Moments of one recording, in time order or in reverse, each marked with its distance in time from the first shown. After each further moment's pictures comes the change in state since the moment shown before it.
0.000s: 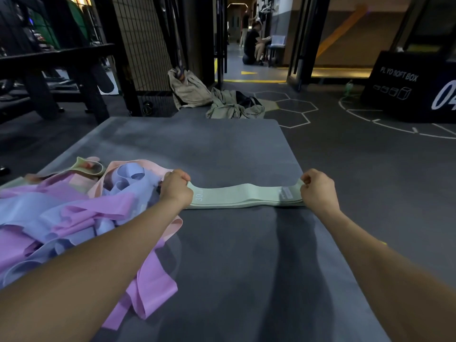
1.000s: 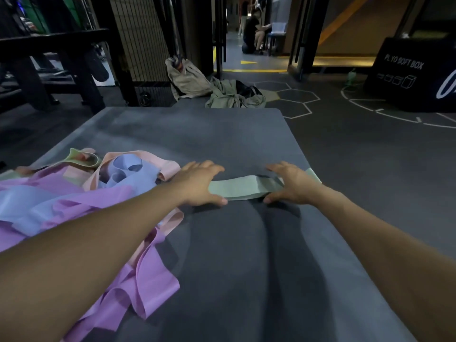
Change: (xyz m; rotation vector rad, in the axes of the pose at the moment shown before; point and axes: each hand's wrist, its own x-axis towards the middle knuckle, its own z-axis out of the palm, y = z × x) left_hand -0.003 0.021 0.000 0.608 -0.383 0.666; right_hand -0.002 -0.035 0.014 -0.307 -0.529 -0.431
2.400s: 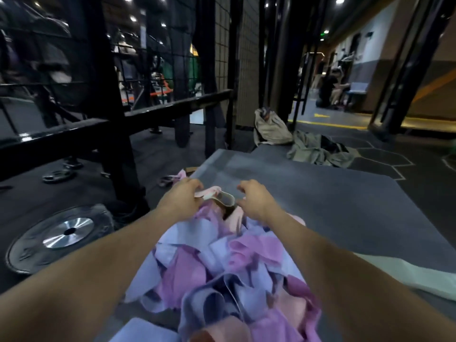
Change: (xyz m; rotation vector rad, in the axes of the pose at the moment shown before) left_hand -0.156 -0.261 -0.066 -0.263 0.376 -0.542; right_hand 0.131 -0.347 0.040 0.120 0.075 -0.247
